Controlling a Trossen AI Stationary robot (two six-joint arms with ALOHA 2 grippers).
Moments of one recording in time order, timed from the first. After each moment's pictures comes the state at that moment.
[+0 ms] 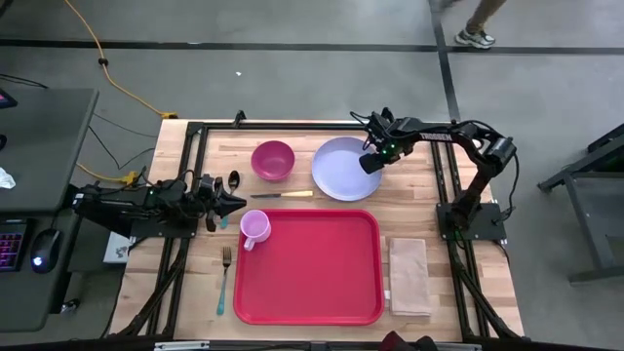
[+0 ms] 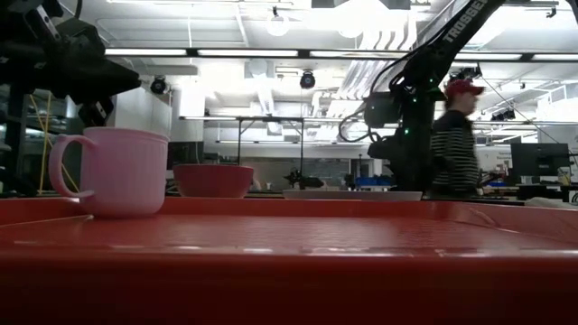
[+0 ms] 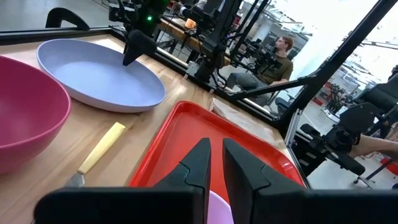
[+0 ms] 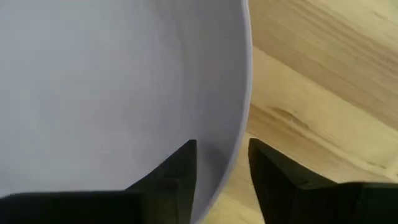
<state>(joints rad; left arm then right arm) -0.09 0.01 0.07 -0.12 -0.14 -0.50 -0.73 1.72 1.00 -0.66 -0.03 0.37</state>
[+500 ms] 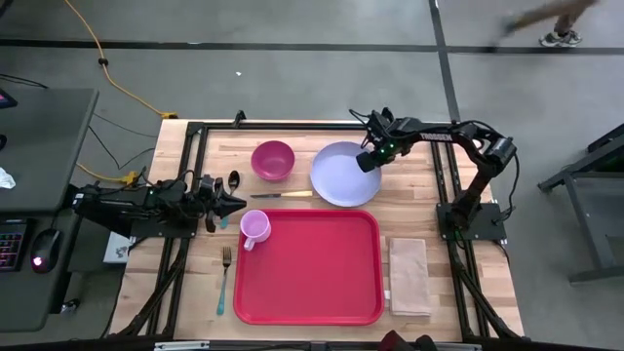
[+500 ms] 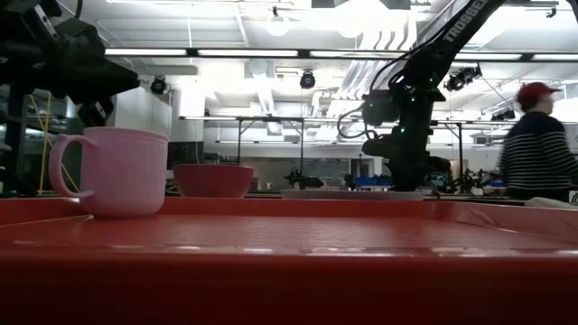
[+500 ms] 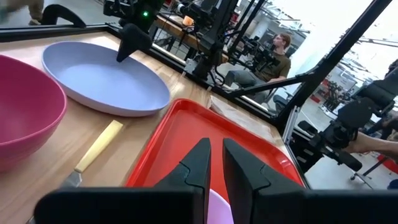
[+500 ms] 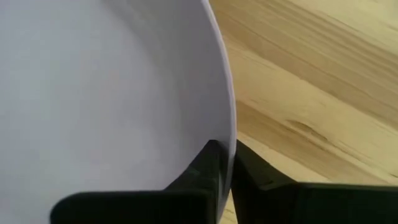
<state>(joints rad) -0.09 0.01 0.07 -0.13 -0.13 -0.50 -0.73 1.72 1.00 -0.63 -0.03 0.39</state>
